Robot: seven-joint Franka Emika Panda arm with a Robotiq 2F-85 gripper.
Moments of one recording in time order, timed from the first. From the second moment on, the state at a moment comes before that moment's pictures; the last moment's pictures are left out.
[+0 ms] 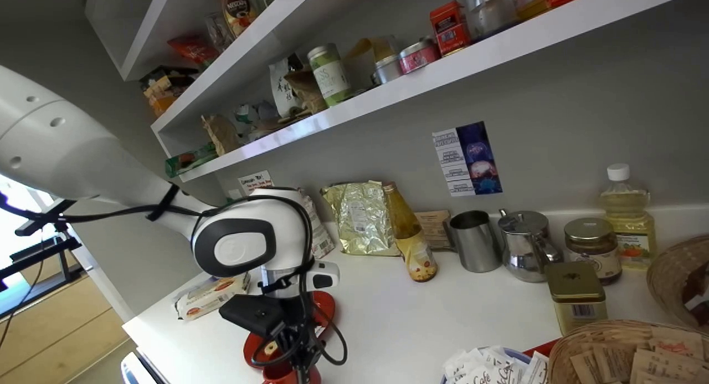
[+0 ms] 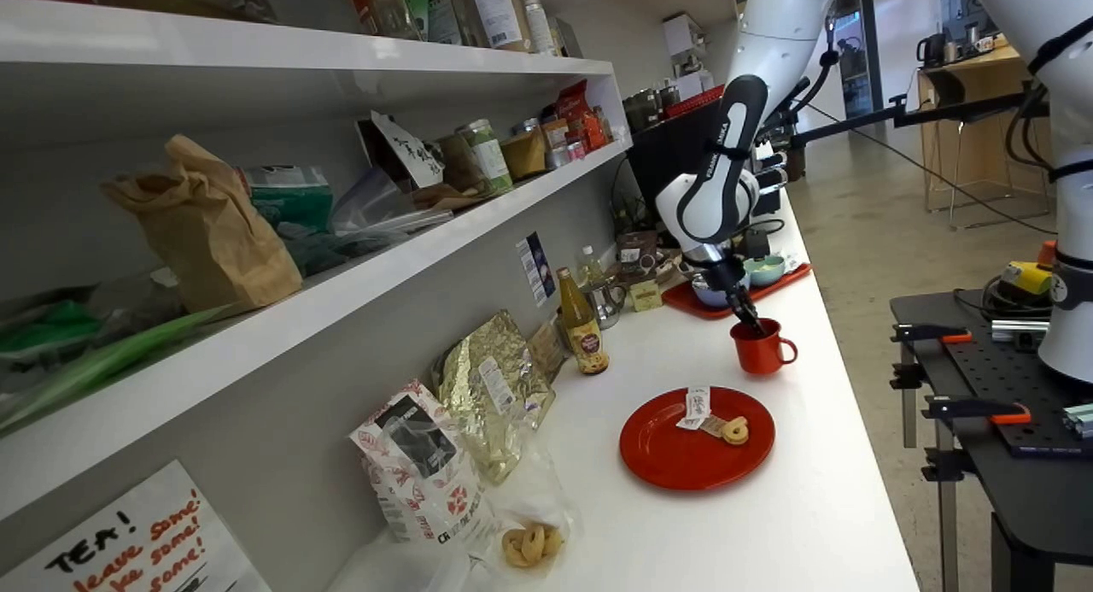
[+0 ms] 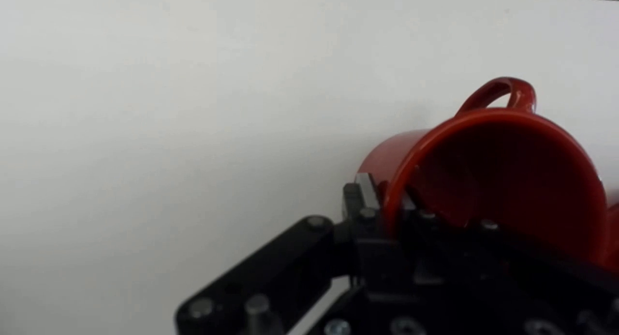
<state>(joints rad) -0.21 0.40 -0.09 -2.23 -0.03 2.31 -0.36</state>
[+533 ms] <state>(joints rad) -0.17 0.28 -0.04 -2.20 -0.03 2.28 -0.39</state>
